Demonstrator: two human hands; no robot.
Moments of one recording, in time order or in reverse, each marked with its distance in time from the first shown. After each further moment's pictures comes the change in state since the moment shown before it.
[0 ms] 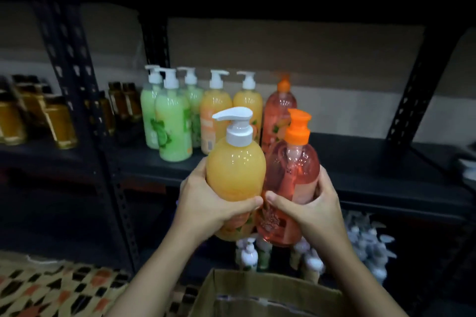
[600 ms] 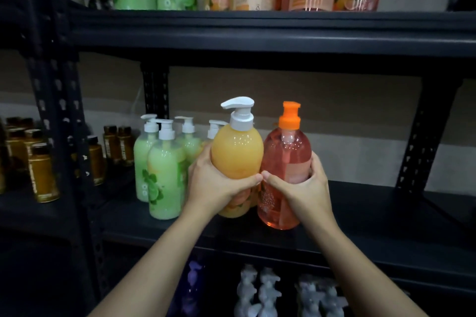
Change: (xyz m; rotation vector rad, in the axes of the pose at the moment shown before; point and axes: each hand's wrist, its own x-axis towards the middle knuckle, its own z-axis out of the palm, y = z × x) left_hand 0.145 0.037 0.014 0.052 0.202 0.226; right_hand 0.146 -0.032 0.030 -0.044 0.126 -0.190
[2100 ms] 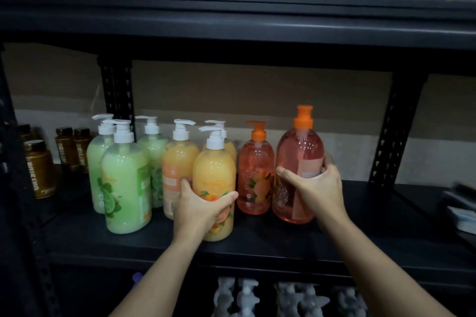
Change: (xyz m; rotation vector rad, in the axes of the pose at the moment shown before) left_hand -0.005 -0.050 0.067 0.067 -0.025 -0.351; right_hand 0.051 0.051 -0.059 -0.176 0.173 0.107
